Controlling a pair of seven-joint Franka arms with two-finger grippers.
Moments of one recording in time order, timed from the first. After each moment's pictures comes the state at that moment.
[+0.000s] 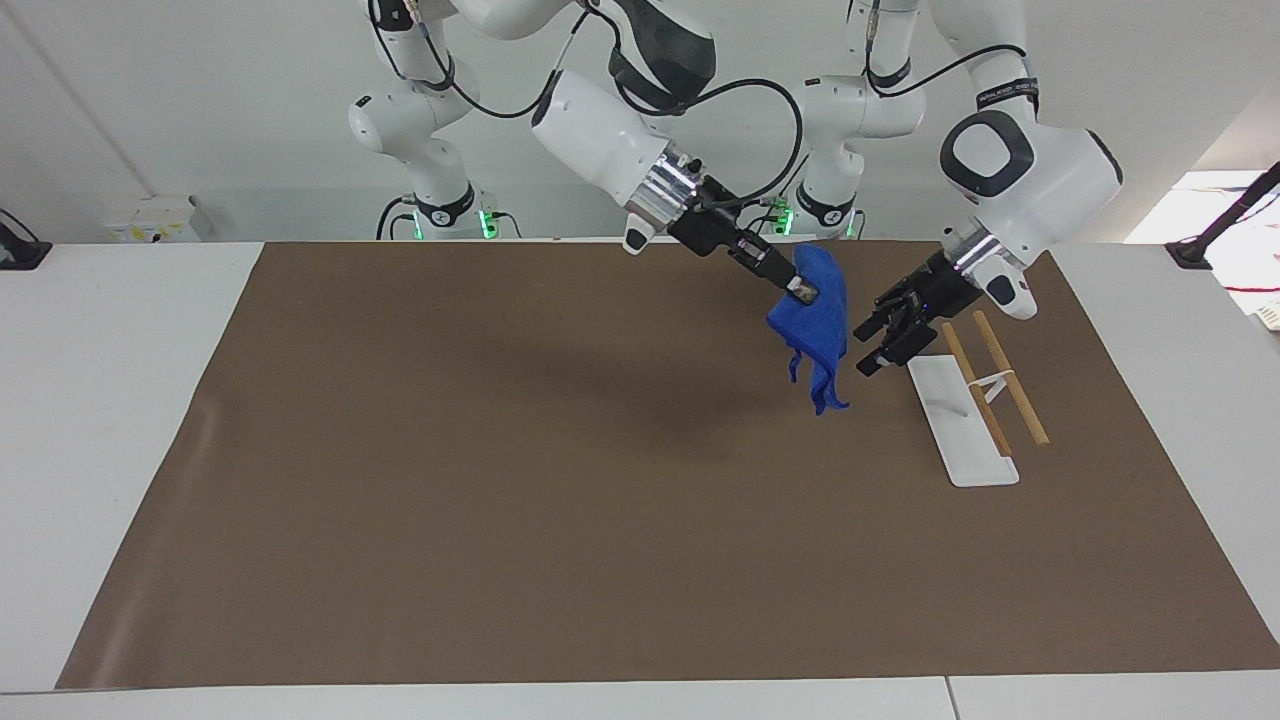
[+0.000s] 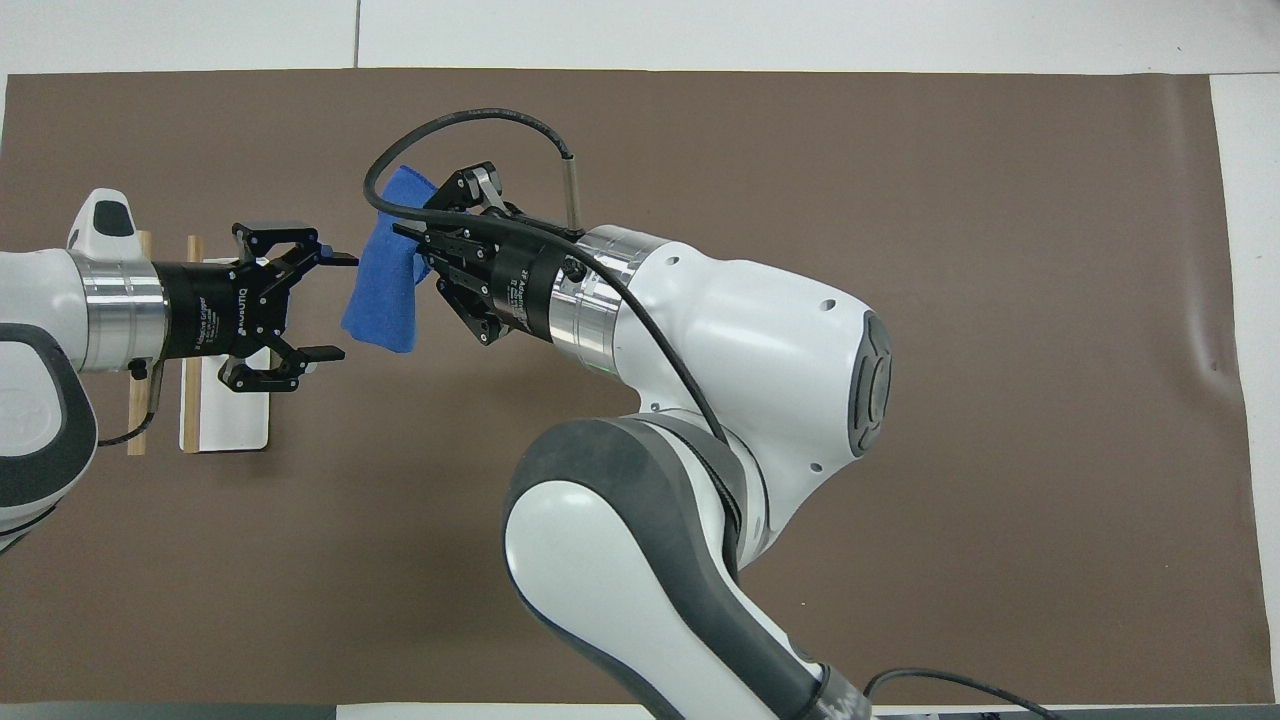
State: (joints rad) left arm -0.13 -0.10 0.02 -2.14 -0.77 2.14 -0.83; right arm 0.77 0.28 -0.06 -1.58 1.08 2.73 1.13
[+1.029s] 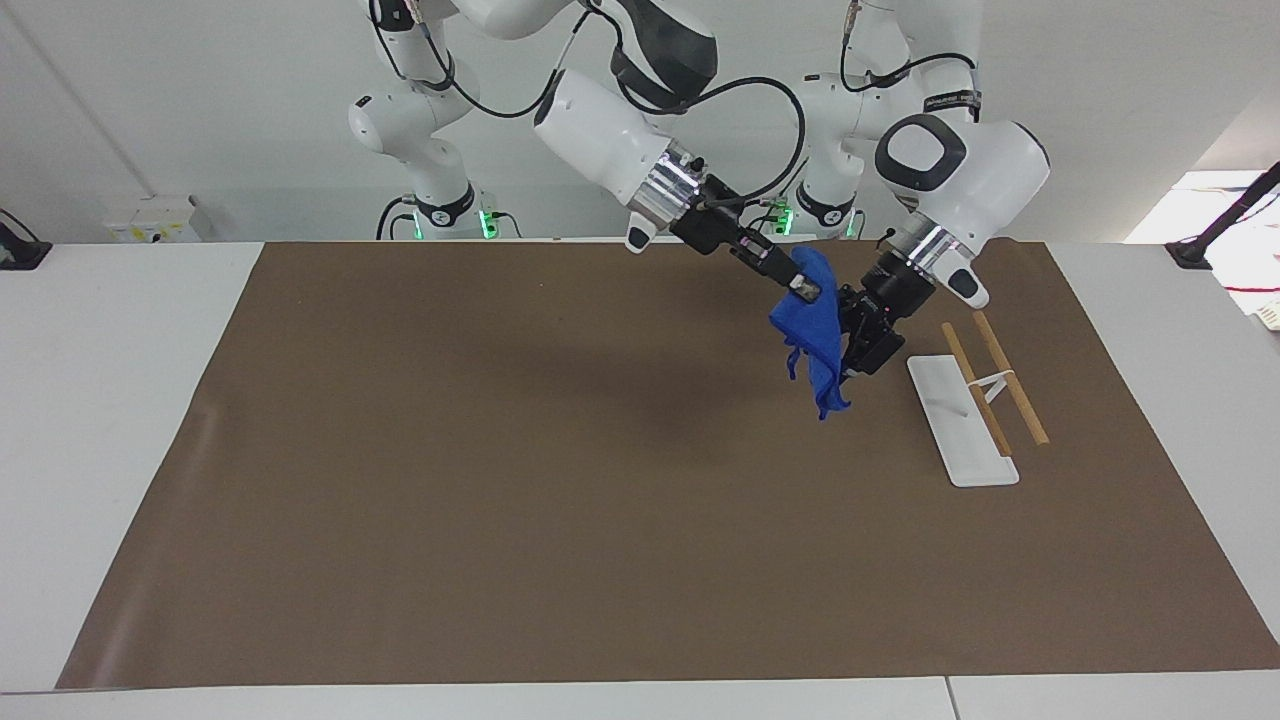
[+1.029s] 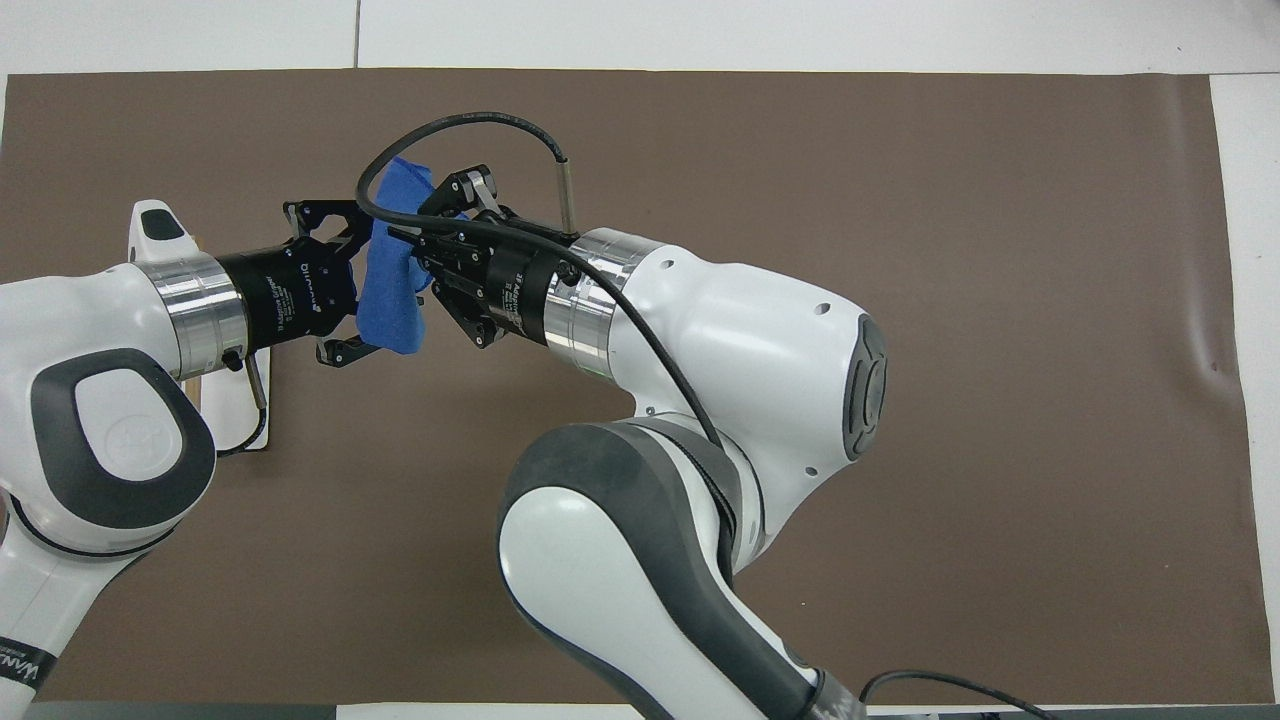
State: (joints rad) left arm -0.27 -0.08 0.01 -2.16 -0.93 2.48 -1.03; right arm 0.78 0.28 -0.06 -1.58 1.08 2.73 1.13
